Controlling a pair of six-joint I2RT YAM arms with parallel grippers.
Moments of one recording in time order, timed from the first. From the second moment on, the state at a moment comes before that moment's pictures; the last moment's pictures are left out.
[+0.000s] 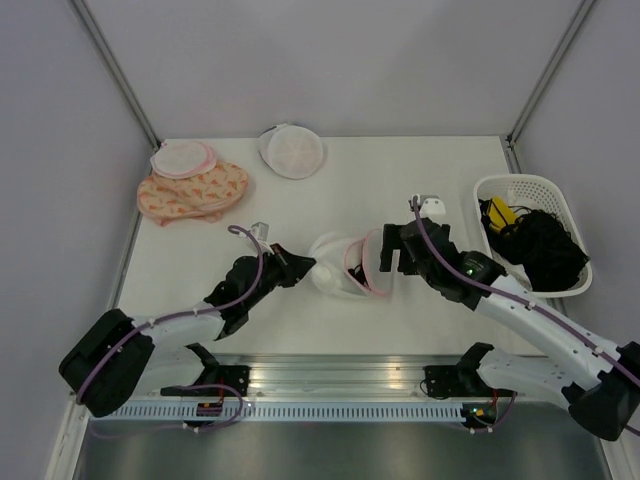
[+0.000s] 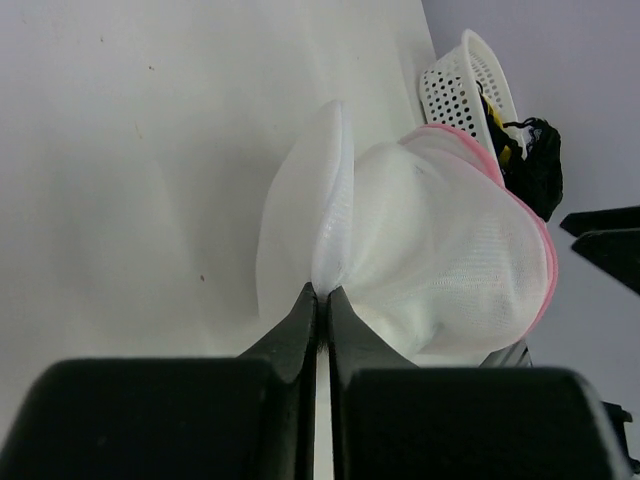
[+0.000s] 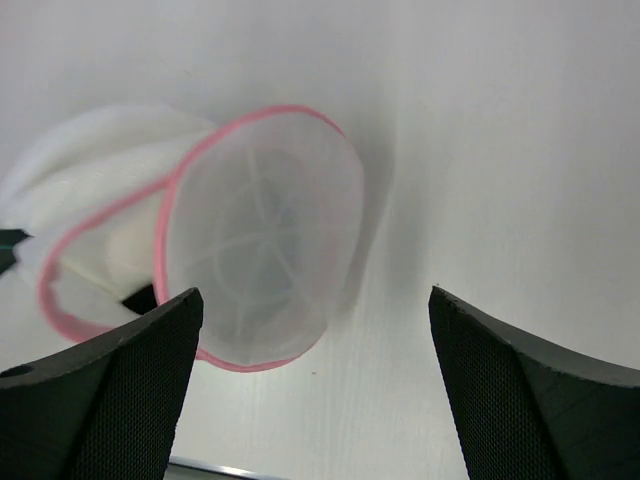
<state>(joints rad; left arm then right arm) -0.70 1.20 0.28 0.71 -0.02 -0.90 0.75 1.04 0.89 -0.64 0.44 0.59</state>
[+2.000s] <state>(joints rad) -0.70 0.86 0.14 0.37 -0.13 -0.85 0.87 1.44 0.75 -0.18 0.16 0.58</state>
